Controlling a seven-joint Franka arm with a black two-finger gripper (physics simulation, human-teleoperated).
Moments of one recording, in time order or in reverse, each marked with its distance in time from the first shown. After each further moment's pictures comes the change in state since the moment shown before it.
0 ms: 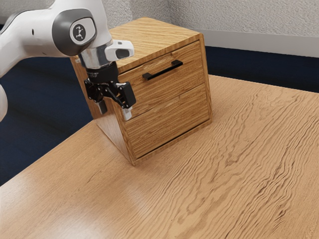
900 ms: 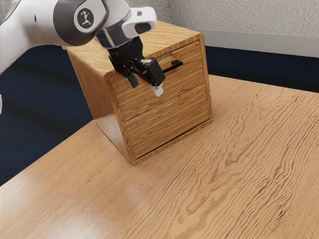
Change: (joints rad) arm -0.112 -0.047 -0.056 0.056 0.006 0.178 -0.001
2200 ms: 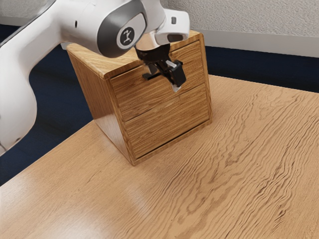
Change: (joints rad) arm 0.028 0.114 -0.121 0.091 0.244 0.136 0.055
